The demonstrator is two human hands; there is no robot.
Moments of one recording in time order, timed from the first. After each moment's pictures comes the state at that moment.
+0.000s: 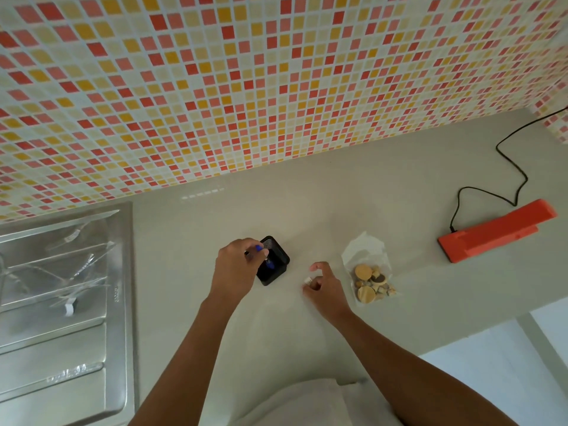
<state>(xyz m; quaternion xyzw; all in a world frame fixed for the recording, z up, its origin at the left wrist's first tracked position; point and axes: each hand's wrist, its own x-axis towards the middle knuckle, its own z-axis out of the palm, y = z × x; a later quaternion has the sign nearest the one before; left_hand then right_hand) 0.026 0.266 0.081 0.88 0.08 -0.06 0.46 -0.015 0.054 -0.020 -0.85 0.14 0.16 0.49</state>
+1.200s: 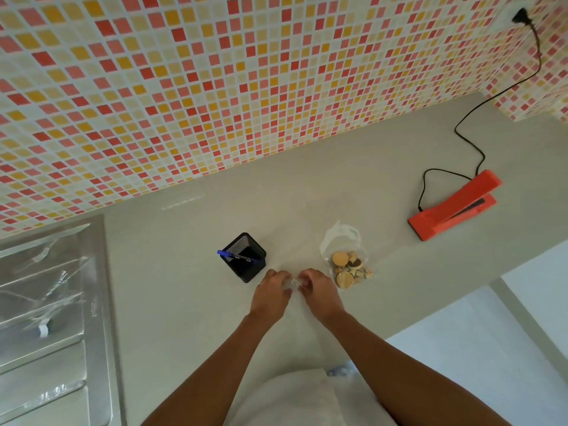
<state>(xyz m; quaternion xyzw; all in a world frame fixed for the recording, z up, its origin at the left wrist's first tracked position) -0.022 0.178 -0.021 0.92 -0.06 -0.20 0.32 -0.042 0.028 -0.037 -0.91 0.11 0.12 0.38</state>
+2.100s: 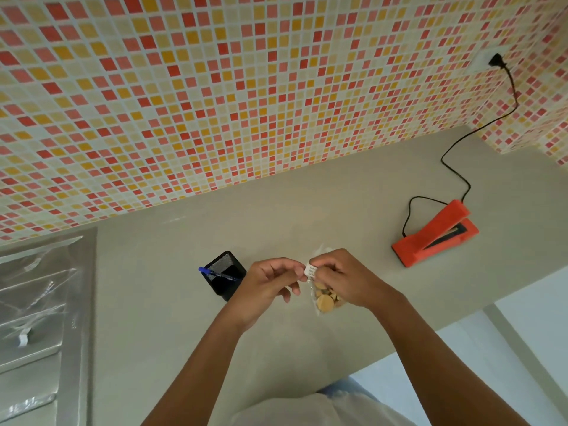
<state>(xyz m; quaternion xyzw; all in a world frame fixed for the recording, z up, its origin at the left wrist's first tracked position) -0.010 0.147 0.142 0.62 -0.02 -0.26 0.74 -0.010 -0.048 0.168 -0.84 -0.11 0.18 0.50</state>
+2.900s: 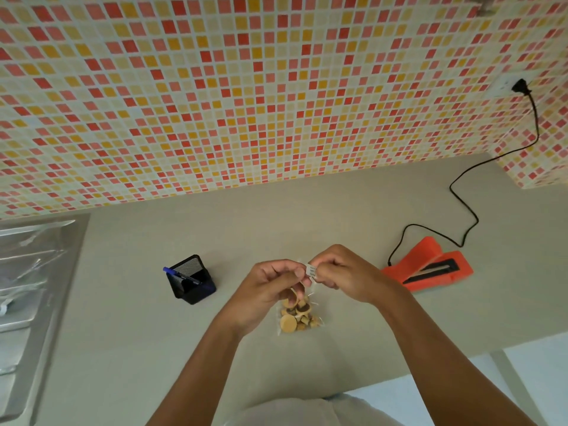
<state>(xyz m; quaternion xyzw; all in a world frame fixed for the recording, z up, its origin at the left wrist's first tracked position) 0.000 0.040 0.167 0.57 -0.02 -0.23 0.79 0.044 -0.146 0.198 -0.81 -0.20 0.28 0.48</state>
